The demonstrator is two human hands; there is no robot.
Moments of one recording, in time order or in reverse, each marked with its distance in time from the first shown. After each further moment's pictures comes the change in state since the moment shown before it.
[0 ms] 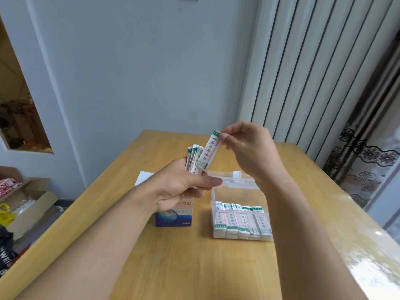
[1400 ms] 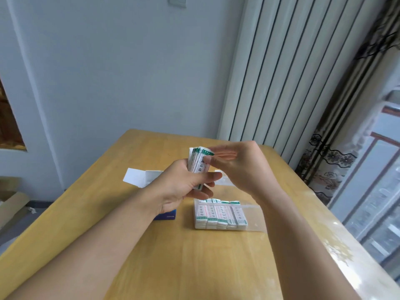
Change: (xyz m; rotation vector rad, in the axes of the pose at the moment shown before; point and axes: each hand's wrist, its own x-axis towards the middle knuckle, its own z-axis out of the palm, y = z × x) left_hand -0.014 0.000 0.037 0.019 0.029 0.065; right_hand -0.041 -0.009 -0.031 -0.185 -0.138 -0.046
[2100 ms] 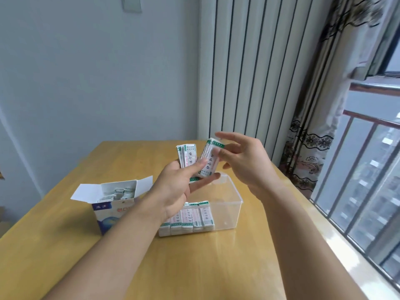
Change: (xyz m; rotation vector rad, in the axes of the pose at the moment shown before) left_hand 0.035 -0.002 0.092 -0.390 0.026 -0.017; right_hand -0.006 0.070 -0.078 0.269 0.148 0.114
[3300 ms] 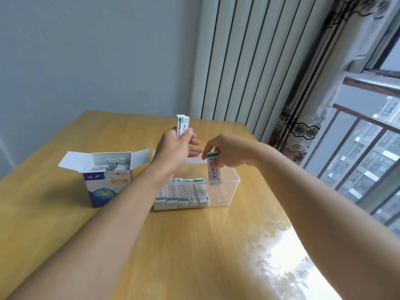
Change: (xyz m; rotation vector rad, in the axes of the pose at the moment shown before) left_hand 0.043 -0.015 -0.024 0.520 0.230 0.252; right_hand 0.035 0.013 0.019 -0.976 -0.639 0.149
